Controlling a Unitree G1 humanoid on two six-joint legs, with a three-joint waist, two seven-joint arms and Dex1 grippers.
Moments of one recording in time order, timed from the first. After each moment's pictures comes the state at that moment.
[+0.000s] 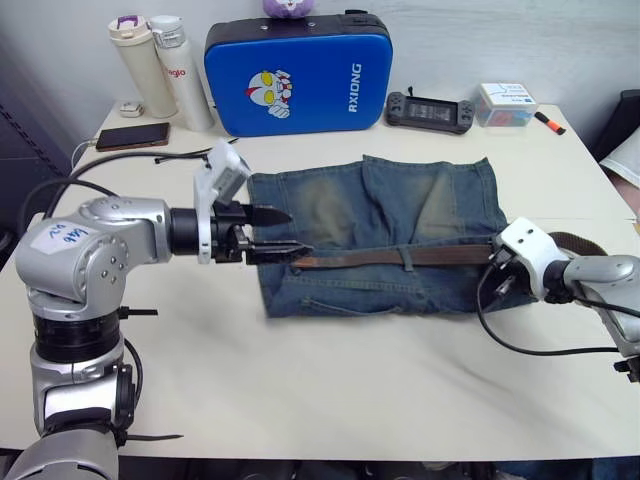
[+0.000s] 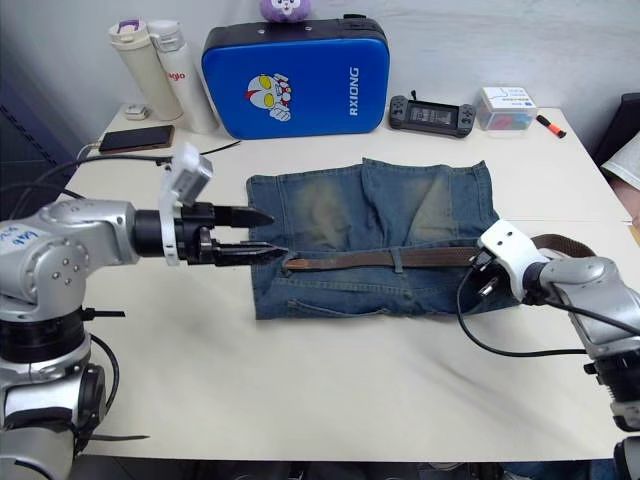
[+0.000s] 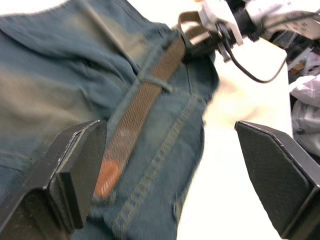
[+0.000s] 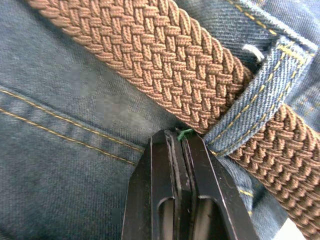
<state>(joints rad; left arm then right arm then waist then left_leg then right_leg) -0.74 0.64 0.14 -0.36 -0.59 1.33 -0.87 -0.47 -1.02 0.13 0.15 0.21 0.64 0.78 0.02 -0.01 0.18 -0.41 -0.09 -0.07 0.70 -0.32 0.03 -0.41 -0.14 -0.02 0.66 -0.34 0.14</state>
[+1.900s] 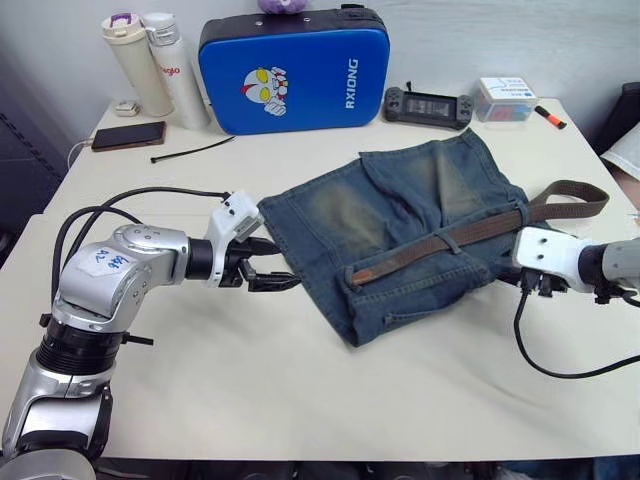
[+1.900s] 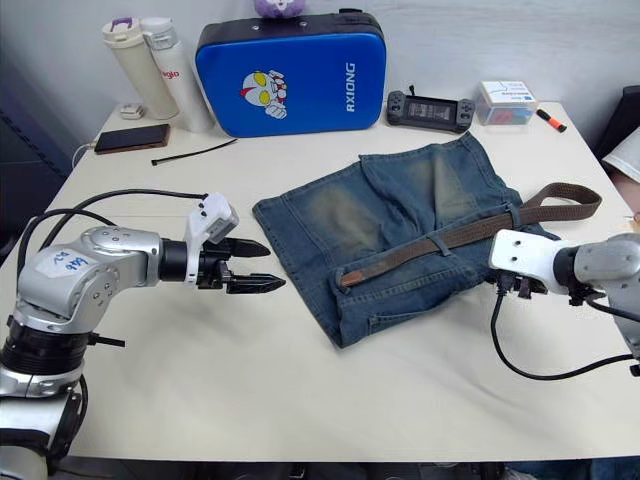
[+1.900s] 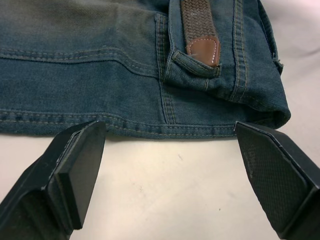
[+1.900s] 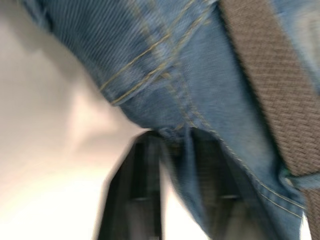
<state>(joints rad) -0.65 0.76 -0.09 -0.26 -0.54 1.09 -0.82 -0.40 -1.18 0.05 0.09 0.03 0.18 1.08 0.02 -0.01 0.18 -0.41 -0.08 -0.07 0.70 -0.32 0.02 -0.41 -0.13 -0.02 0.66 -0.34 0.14</state>
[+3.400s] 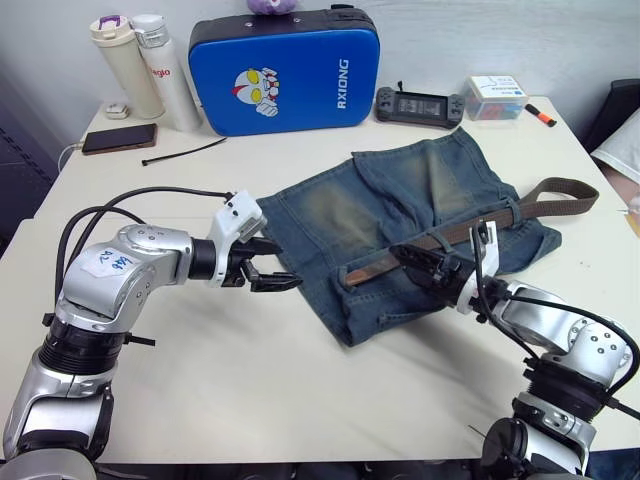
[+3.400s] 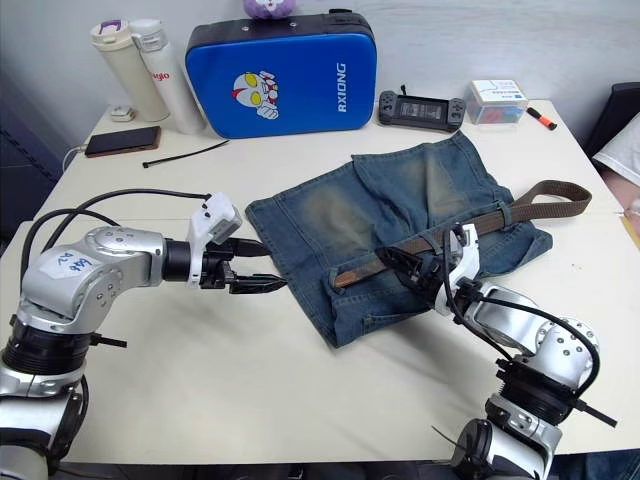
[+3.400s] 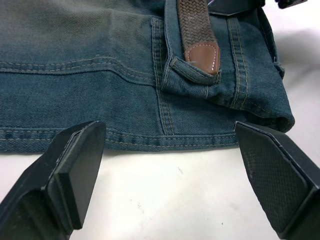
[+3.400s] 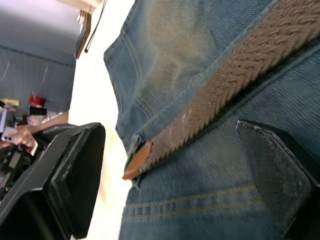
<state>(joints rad) -0.66 0.76 -0.11 -0.26 -0.54 1.08 -0.80 -0.47 -0.23 -0.64 -0.07 1.53 1.46 -0.33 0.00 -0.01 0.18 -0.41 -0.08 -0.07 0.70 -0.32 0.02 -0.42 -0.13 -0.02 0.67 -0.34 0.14</state>
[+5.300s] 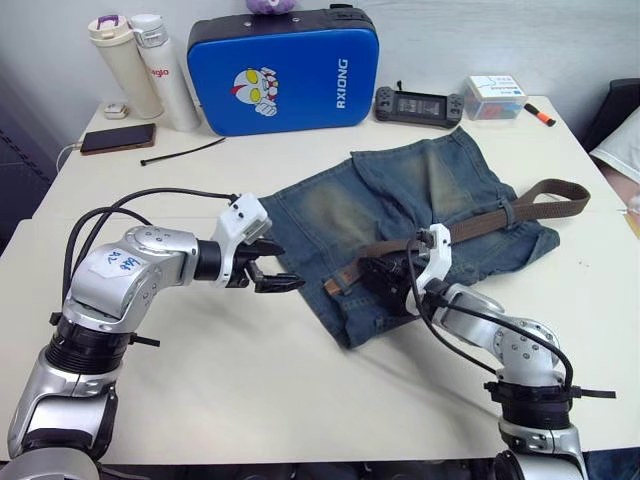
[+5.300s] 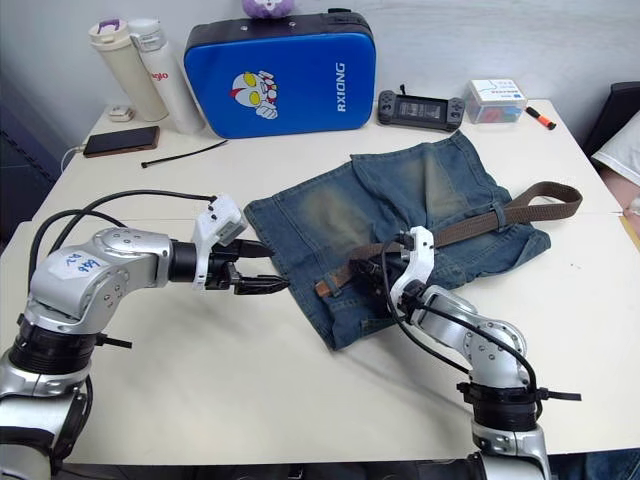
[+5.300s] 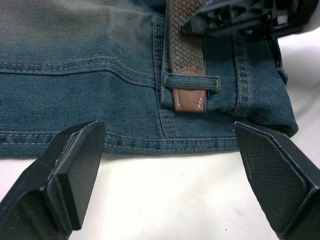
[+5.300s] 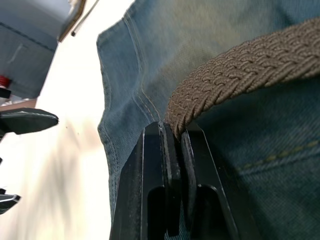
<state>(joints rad) -0.66 0.74 -0.13 -0.26 -0.53 1.08 -0.78 -0.34 -0.29 -0.12 -0.24 1.24 1.00 -0.14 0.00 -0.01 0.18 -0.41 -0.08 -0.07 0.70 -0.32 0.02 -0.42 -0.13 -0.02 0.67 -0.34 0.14</state>
